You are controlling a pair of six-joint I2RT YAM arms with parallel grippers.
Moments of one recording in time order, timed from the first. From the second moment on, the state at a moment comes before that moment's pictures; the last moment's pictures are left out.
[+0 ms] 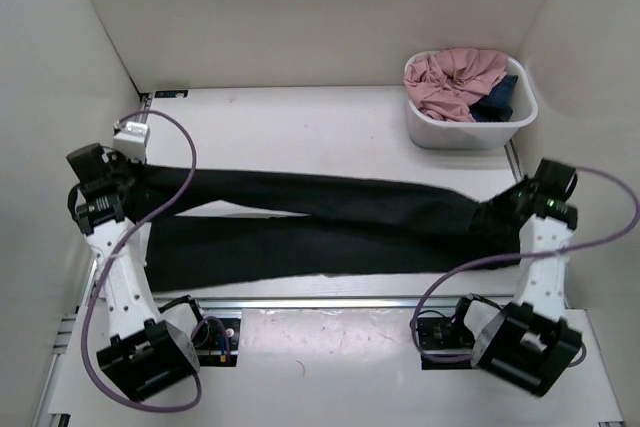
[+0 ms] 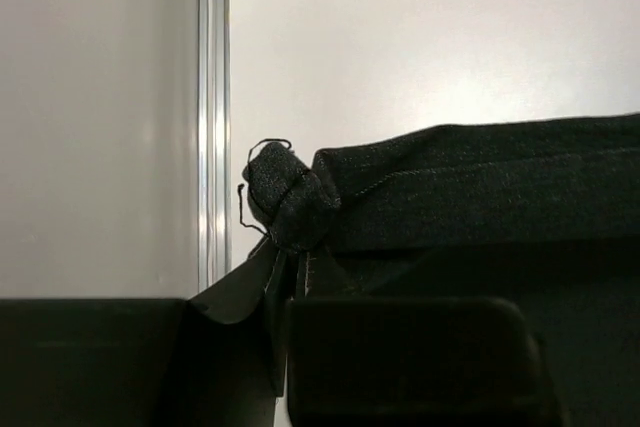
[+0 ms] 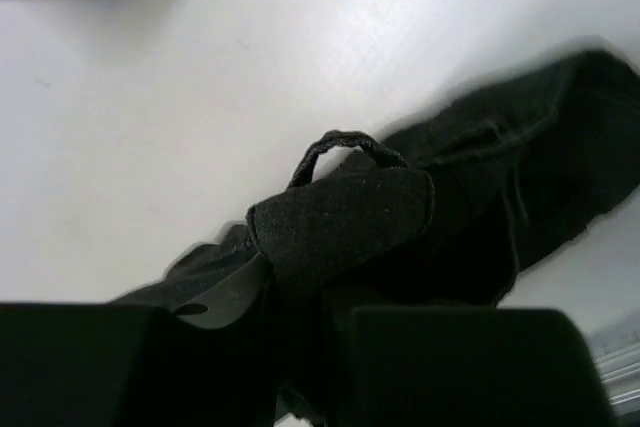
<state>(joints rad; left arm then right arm) 0.47 1.03 1.04 -0.58 0.27 0.51 -0.40 1.09 0.94 -0.74 -0.17 0.59</state>
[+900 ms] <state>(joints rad) 0.47 0.85 0.75 -0.86 0.06 0.63 -0.29 0.83 0.91 -0.98 -0.02 0.69</state>
